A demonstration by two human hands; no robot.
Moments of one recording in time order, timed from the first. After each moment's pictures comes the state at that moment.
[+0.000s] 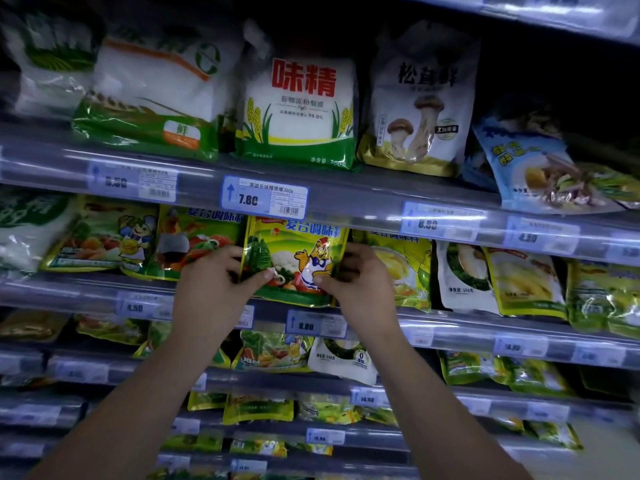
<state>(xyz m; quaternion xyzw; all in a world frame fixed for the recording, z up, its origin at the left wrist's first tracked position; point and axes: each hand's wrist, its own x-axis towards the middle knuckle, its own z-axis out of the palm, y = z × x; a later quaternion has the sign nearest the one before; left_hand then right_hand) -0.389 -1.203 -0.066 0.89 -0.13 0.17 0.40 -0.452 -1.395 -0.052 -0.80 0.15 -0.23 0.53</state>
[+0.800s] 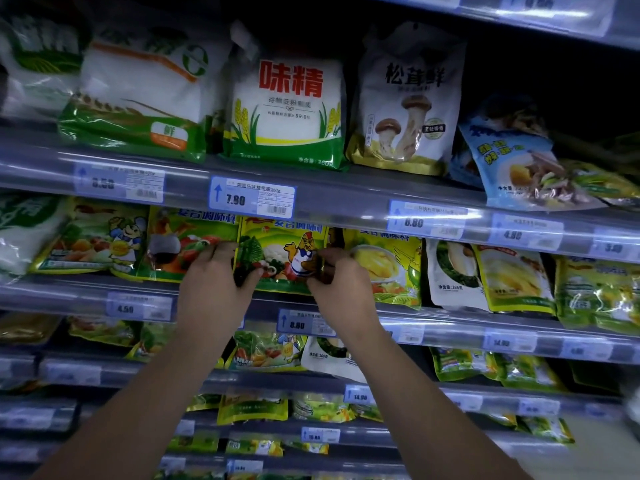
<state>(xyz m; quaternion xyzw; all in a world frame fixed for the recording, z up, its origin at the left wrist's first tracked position) -0.381 -1.218 -0.077 0.92 -0.12 0.23 0.29 -0.445 -1.391 -0.057 -0.89 0.13 -0.22 0.38</state>
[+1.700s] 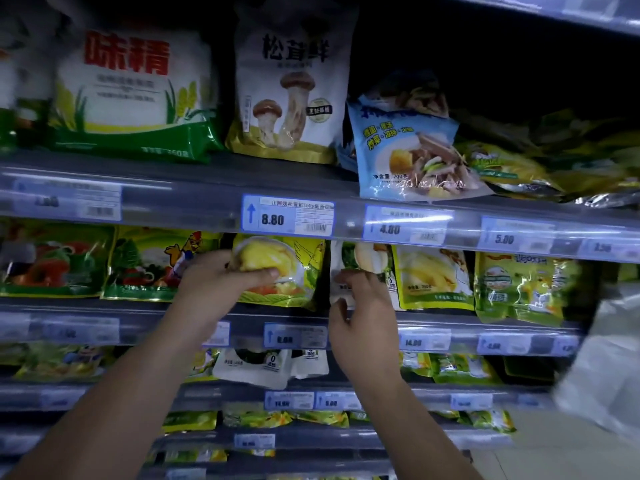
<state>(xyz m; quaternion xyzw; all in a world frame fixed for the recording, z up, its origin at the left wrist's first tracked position) -0.417 -1.366 -0.052 0.79 -0.10 -0.07 0.60 -0.536 -1.540 -0.079 -0.88 0.13 -0.33 0.30</state>
